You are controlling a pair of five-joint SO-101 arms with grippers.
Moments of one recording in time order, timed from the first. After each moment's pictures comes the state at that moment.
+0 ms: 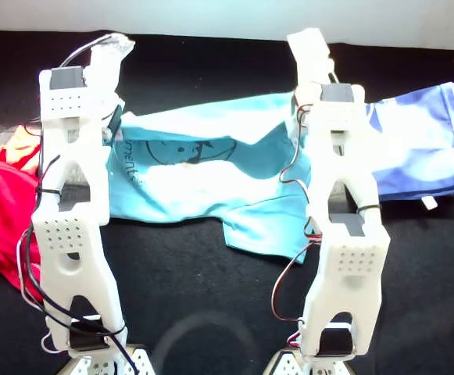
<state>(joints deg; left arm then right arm) -13.6 46.0 -52.7 89.5 -24.7 -7.0 35.3 -35.8 74.4 15.6</state>
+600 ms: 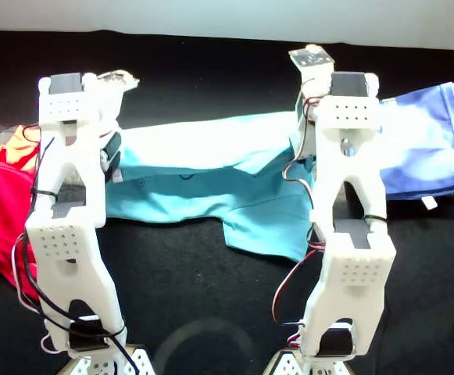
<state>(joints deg) -14.2 40.3 -37.7 101.0 -27.4 -7.0 28.4 -39.6 100.2 15.6</state>
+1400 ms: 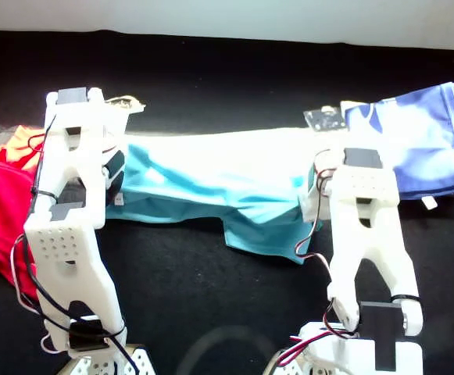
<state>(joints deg) -14.3 39.5 -28.2 100.4 -30.5 -3.8 -10.1 25.8 74.7 15.8</state>
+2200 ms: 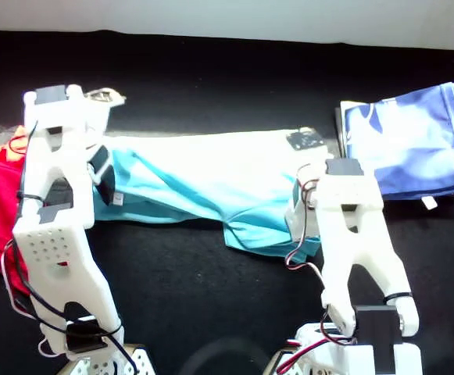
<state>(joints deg) -19.6 39.1 -33.0 99.8 -30.5 -9.7 -11.1 27.1 80.7 15.8</state>
